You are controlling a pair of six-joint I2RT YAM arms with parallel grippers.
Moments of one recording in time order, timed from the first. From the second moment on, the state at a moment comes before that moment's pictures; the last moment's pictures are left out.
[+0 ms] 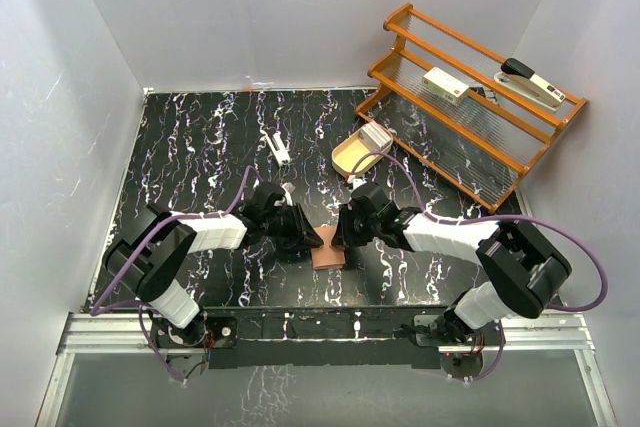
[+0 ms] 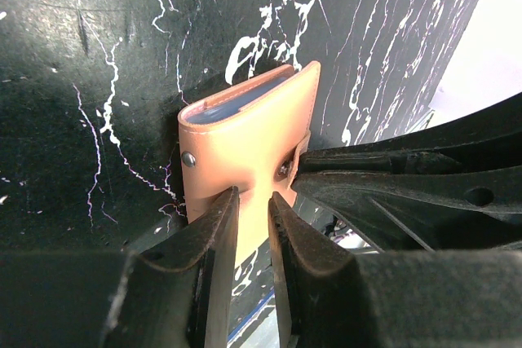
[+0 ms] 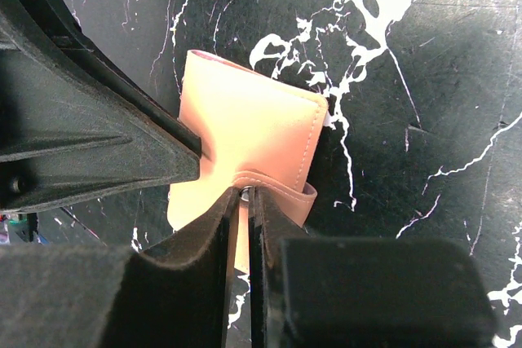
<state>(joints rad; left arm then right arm) -0.65 1.60 0.60 0.17 0.44 -1.03 0.74 1.47 0.67 -0.03 -0.19 0.61</state>
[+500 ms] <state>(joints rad) -0.65 1.60 0.60 0.17 0.44 -1.03 0.74 1.48 0.69 -0.03 -0.22 0.60</state>
